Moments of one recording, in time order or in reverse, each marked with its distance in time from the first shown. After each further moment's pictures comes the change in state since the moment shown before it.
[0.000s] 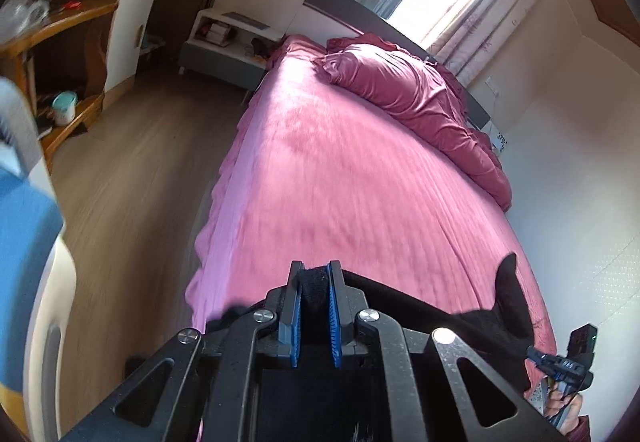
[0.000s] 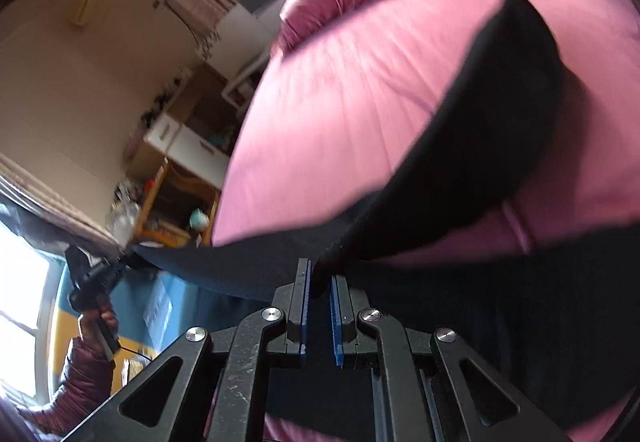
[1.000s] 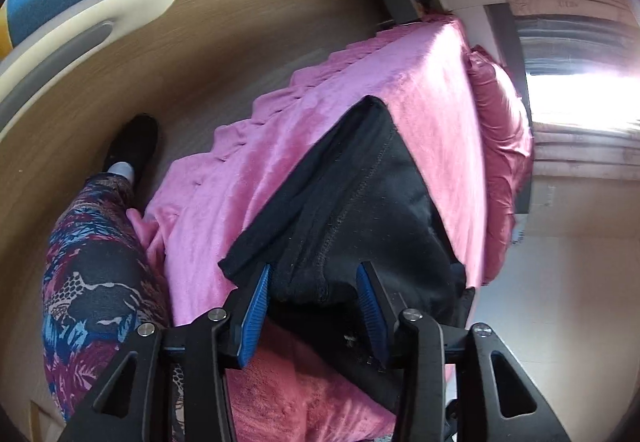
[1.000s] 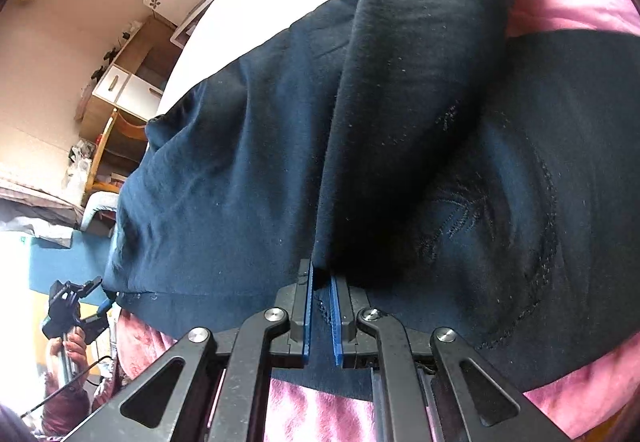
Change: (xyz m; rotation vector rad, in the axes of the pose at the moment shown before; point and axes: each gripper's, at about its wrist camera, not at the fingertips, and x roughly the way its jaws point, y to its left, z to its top) left arm -0.010 0.103 -0.178 -0.729 0.237 0.013; right arm 0.068 -0.040 -0.079 0.057 0.166 -0.181
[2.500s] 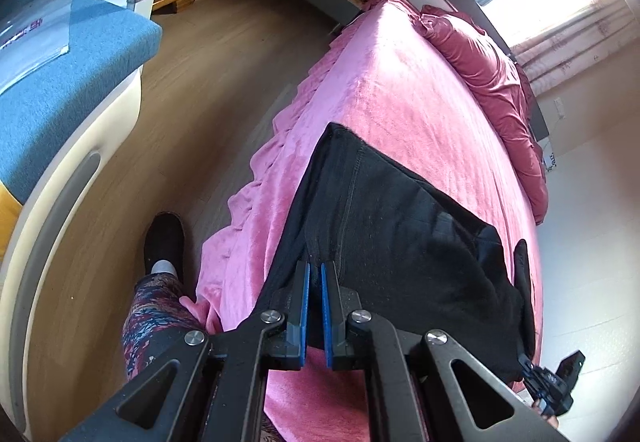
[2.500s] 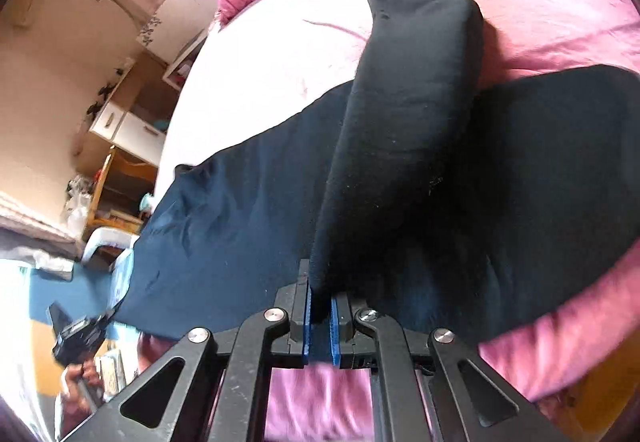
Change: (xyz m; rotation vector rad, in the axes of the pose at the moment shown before) left arm -0.026 -0.038 -0.001 0.416 -0.101 0.134; right arm -0.072 0.019 -0.020 0.034 -0.108 -0.041
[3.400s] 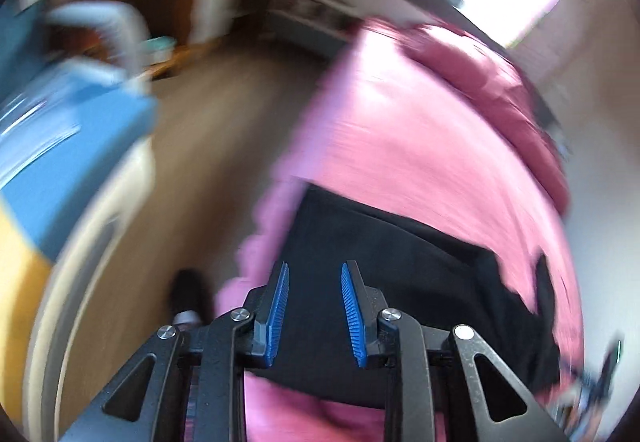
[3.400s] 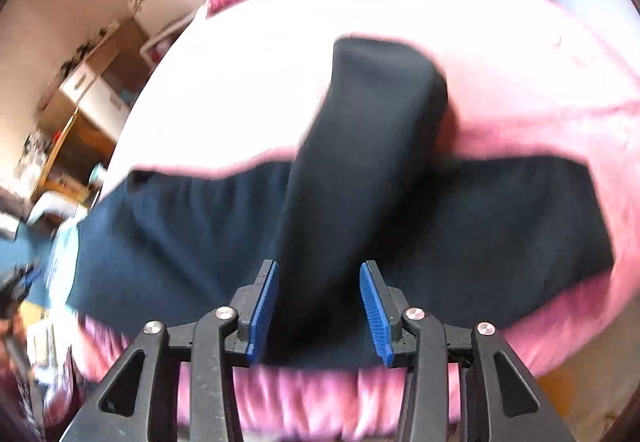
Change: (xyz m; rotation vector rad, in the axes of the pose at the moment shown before) left arm -0.019 -0.085 -0.009 0.215 -0.132 0.072; right arm -0.022 0.007 0.073 -0.164 -0.080 -0.260
